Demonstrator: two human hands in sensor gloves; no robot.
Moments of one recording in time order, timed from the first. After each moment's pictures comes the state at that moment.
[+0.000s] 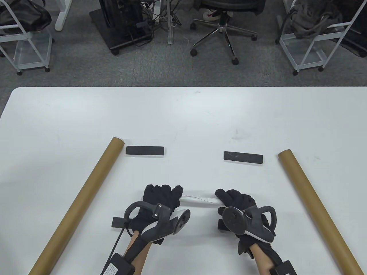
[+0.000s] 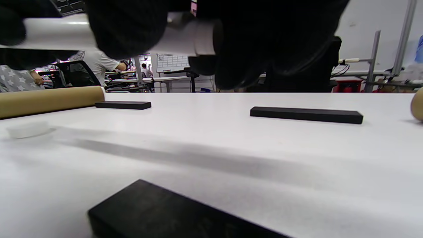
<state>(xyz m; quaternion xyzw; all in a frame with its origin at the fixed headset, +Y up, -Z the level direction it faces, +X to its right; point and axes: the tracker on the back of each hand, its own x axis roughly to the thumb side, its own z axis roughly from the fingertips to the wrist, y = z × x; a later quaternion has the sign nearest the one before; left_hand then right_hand) -0.093 -0.693 -0.177 0.05 -0.20 -0.13 0.97 0.127 -0.702 -0.163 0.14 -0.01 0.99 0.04</state>
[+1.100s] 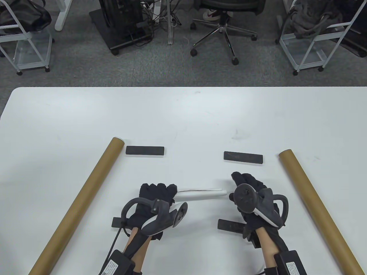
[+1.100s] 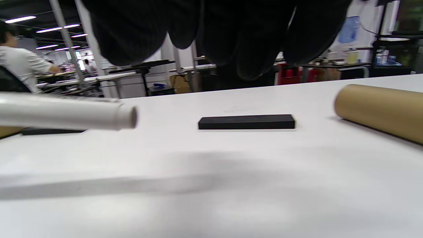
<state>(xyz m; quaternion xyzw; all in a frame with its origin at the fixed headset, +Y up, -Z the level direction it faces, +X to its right) -0.104 -0.700 -0.193 0.02 -0.15 -0.16 0.98 0.167 -0.672 -0.200 0.00 0.05 1.00 0.08</state>
